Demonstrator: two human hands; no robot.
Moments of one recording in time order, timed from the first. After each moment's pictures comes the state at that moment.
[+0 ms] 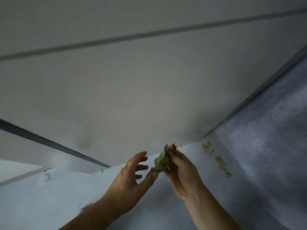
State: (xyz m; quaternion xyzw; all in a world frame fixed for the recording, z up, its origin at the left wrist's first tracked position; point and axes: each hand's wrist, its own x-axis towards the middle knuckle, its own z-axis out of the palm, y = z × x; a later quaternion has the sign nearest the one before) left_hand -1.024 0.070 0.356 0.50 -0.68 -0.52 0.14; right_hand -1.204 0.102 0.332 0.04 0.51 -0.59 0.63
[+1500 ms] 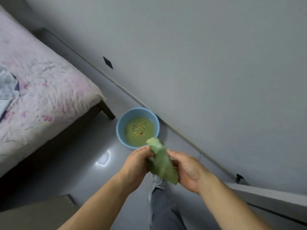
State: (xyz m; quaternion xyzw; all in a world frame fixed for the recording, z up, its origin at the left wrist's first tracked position) left_hand -0.251 0.184 0.656 0.60 0.03 -0.58 0.55; right_hand -0.384 0.074 0.639 -0.29 0.47 0.03 0.83
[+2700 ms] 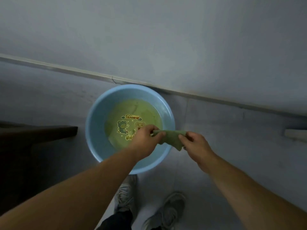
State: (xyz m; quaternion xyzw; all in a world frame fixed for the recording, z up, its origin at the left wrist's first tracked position) left_hand 0.020 0.002 0.132 0.69 -0.37 -0.61 0.12; right_hand -0.174 -0.013 0.142 -0.38 0.72 -0.02 0.57
